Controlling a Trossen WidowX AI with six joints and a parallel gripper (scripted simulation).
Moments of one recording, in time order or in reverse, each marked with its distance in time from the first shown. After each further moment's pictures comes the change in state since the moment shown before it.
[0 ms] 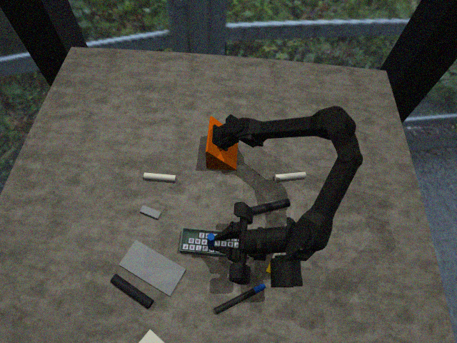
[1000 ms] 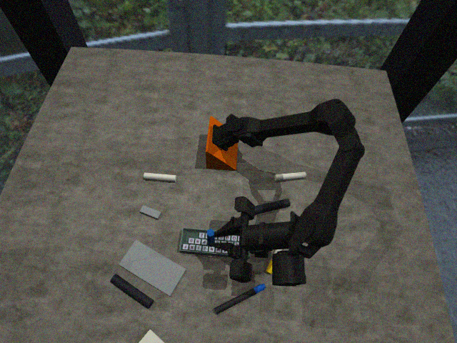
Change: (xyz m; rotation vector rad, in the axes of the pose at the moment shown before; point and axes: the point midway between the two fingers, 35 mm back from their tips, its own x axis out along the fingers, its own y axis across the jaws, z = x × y) arm -0.017 0.000 -0.029 0.003 -0.002 -0.001
